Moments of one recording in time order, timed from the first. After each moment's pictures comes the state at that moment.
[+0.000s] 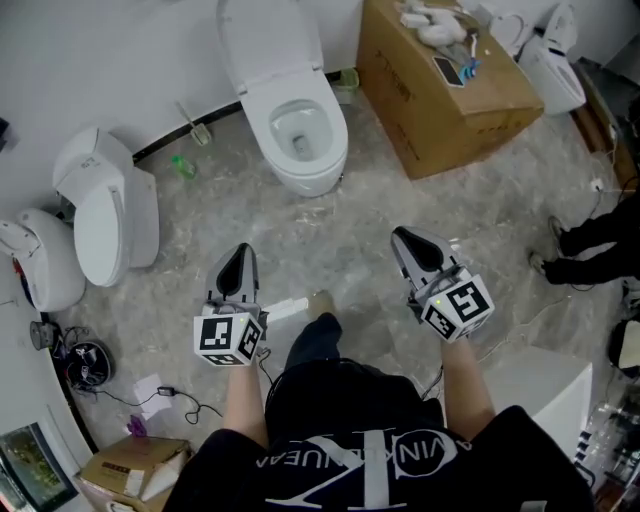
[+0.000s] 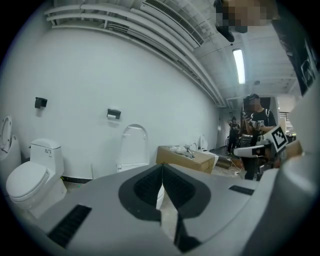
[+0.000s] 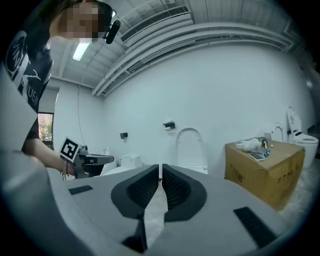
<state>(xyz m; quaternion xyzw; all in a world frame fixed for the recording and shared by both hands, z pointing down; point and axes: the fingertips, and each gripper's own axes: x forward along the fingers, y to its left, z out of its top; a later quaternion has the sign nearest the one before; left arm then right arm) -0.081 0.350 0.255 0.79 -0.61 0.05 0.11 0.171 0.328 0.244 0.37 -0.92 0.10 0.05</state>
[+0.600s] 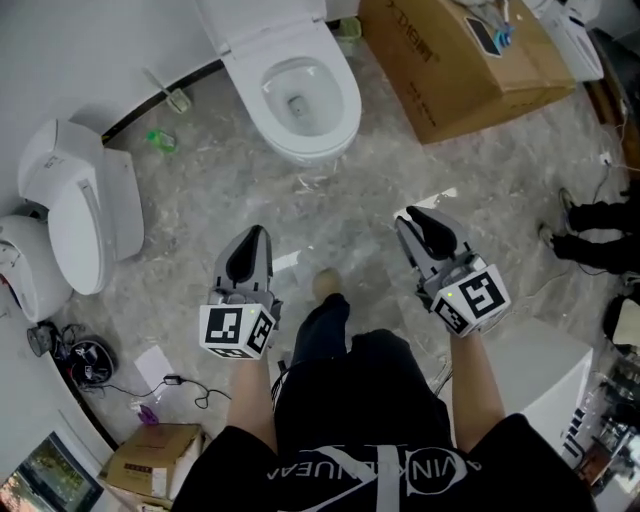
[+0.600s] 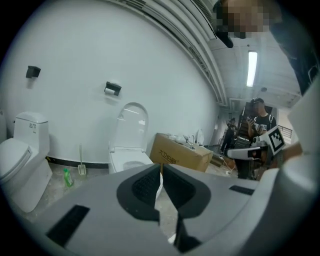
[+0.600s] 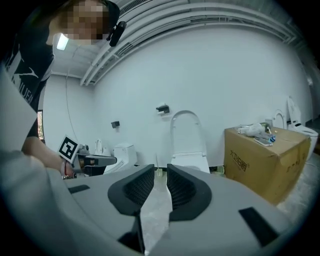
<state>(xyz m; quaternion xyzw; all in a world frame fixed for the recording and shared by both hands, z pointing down) -0.099 0.243 0.346 0.80 -0.56 0.06 0.19 0.118 0.230 0.317 0.38 -0.91 0.15 0.11</state>
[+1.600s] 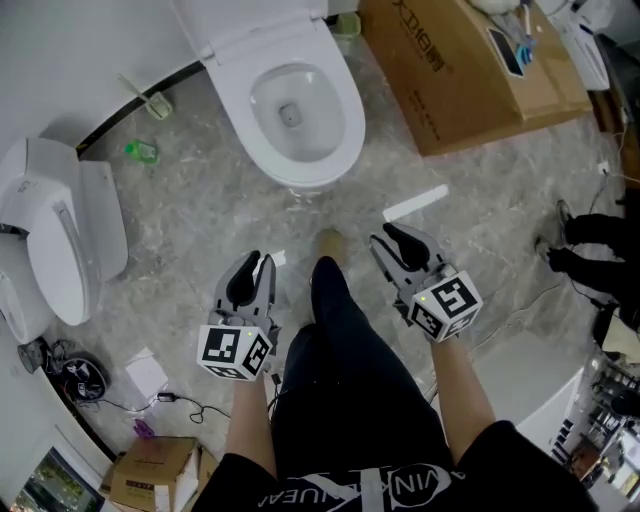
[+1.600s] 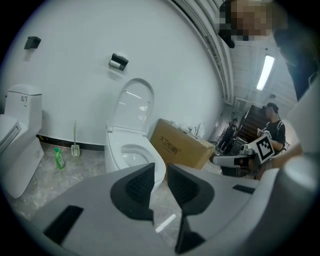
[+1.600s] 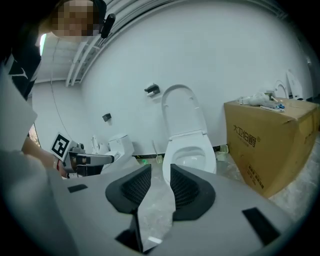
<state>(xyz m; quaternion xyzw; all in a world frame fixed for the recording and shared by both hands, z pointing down) -0.105 0.178 0.442 0.80 -0.53 0.08 0.28 0.084 0.148 0.439 0.37 -0.89 0.24 0.15</state>
